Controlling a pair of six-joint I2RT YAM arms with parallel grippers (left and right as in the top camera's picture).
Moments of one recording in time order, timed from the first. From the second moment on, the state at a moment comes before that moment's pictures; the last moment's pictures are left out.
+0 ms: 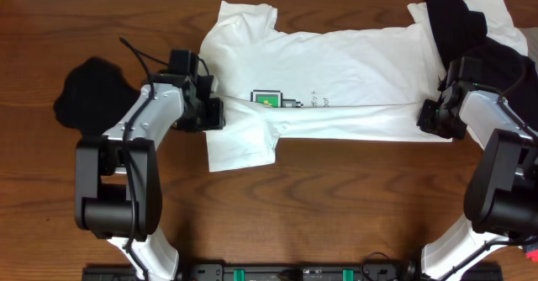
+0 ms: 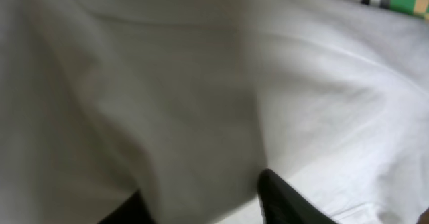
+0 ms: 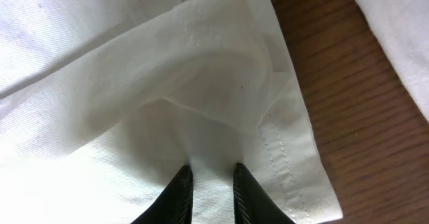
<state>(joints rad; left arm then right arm) -0.10 1.88 1.19 -0.73 0.25 -0.10 -0.23 1.90 1.14 -0.63 0.06 0.16</state>
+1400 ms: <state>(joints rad) -0.13 1.71 1.23 -0.43 0.25 -0.10 -0.23 1.90 1.14 -0.63 0.06 0.16</state>
